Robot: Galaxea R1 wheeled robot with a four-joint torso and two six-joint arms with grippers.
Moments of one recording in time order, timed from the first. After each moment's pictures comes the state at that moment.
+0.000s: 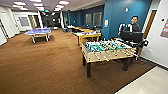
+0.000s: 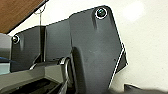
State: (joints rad) left arm 1.57 2.89 -2.61 0.23 -0.19 -0.15; right arm -1.53 3.02 -2.78 -0.19 0.14 0.24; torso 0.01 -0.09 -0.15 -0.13
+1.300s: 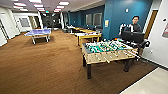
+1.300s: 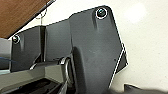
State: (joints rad) left arm 1.57 2.90 -2.61 0.23 -0.20 -0.15; right arm -1.53 3.02 -2.78 -0.19 0.13 0.24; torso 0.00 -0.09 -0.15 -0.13
